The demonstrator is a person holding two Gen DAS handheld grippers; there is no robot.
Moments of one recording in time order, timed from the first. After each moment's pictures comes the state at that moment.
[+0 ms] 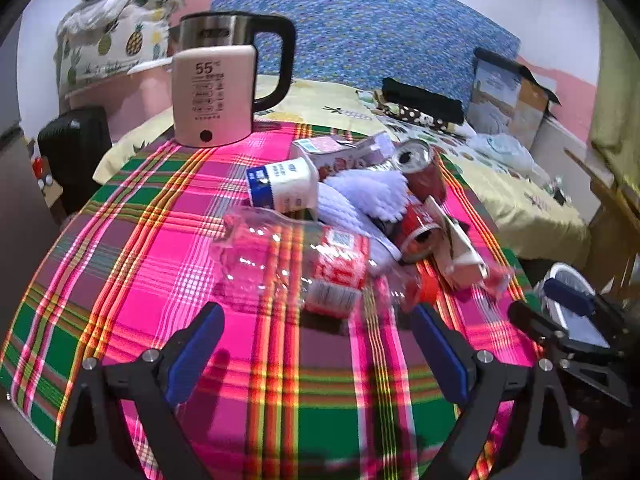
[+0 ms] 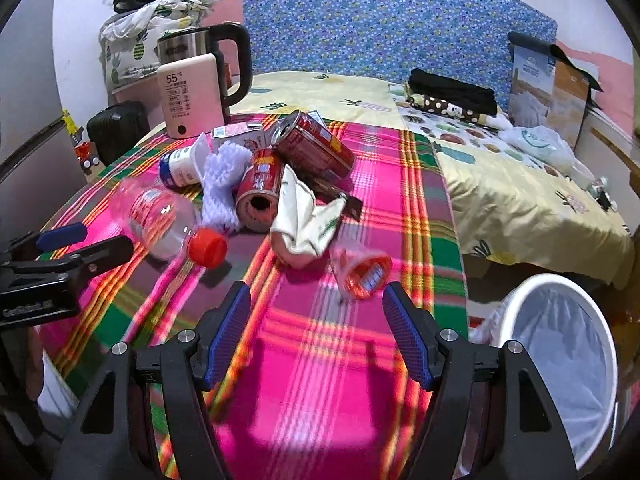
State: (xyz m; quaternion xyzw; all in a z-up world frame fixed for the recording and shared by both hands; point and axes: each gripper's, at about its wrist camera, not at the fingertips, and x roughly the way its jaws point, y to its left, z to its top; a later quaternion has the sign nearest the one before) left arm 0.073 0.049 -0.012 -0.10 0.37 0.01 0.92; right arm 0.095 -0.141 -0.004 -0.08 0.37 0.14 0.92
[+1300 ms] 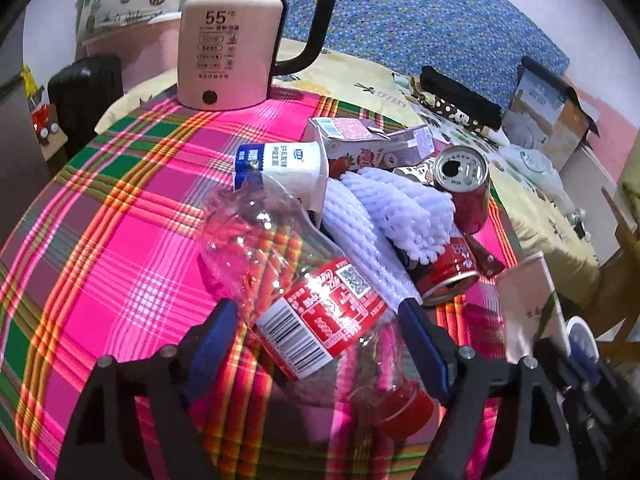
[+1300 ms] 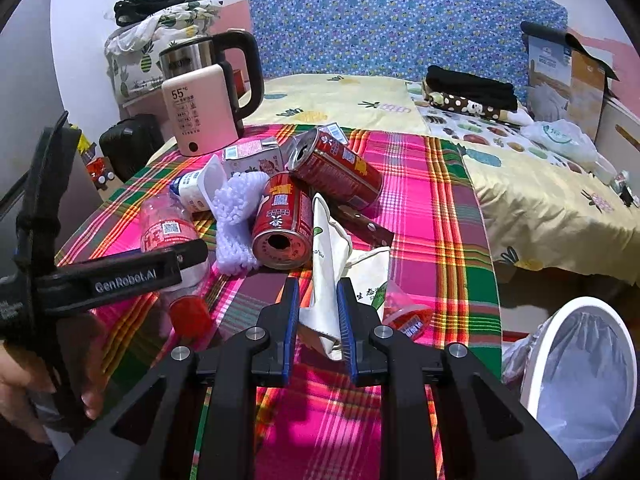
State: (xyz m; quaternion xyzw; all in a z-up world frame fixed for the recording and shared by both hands) left arm 0.128 0.043 -0.029 -0.16 0.41 0.05 0.90; right arm 0.113 -0.132 0.009 -0.06 0.37 0.17 0.91
